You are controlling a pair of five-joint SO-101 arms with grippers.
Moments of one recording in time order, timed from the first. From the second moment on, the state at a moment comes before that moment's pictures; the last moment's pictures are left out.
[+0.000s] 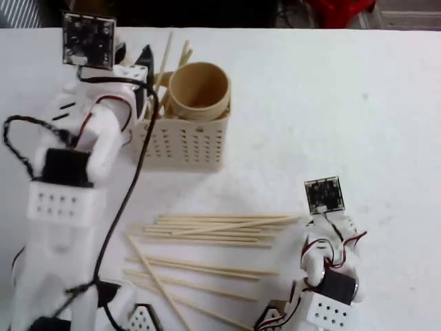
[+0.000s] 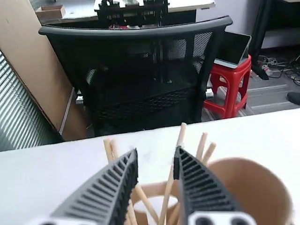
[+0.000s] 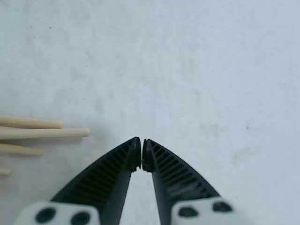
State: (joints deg) left arm 1.8 -34.8 15.0 46.9 -2.1; right arm 16.6 -102.0 96.5 60.9 32.3
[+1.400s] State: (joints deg) left arm 34.9 2.5 32.6 60.9 -34.2; right arm 16.6 -102.0 96.5 60.9 32.3
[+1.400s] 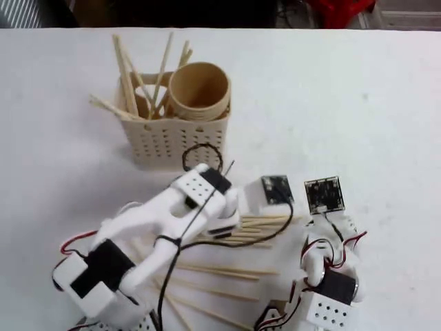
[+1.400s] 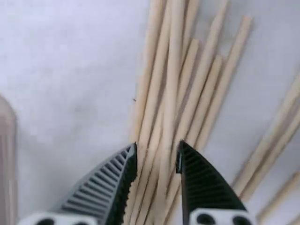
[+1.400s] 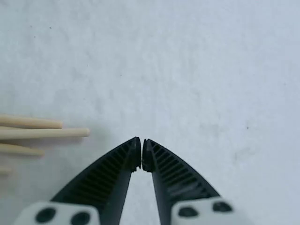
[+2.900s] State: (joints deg) left arm 32.9 16.3 20.0 59.0 -32.7; right arm 16.6 -102.0 96.5 60.9 32.4
